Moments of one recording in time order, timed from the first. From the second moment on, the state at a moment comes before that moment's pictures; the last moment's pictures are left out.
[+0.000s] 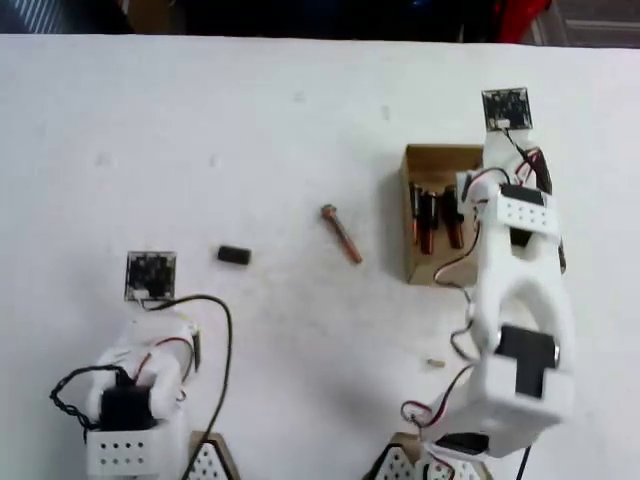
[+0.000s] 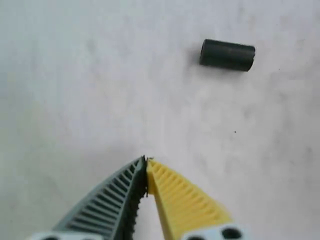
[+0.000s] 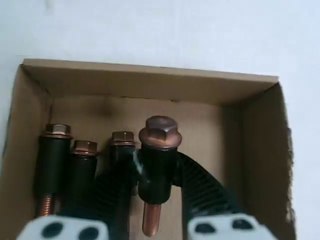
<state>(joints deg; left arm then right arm) -9.0 -104.2 96.8 71.0 1.4 11.4 6.5 20.3 32.4 18.3</state>
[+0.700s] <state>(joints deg) -9.0 -104.0 96.9 71.0 1.4 12.7 28.2 -6.8 50.0 18.5</state>
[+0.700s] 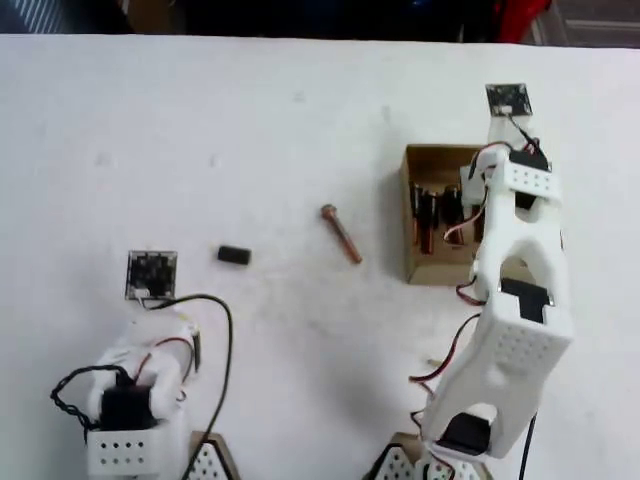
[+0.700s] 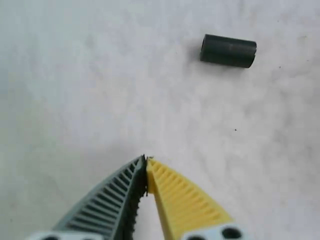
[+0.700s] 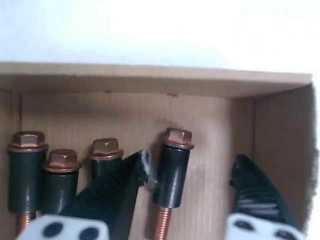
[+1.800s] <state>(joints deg) -19.2 -104.0 97.1 73.1 1.4 -26.5 -4.6 -10.5 80.4 18.4</state>
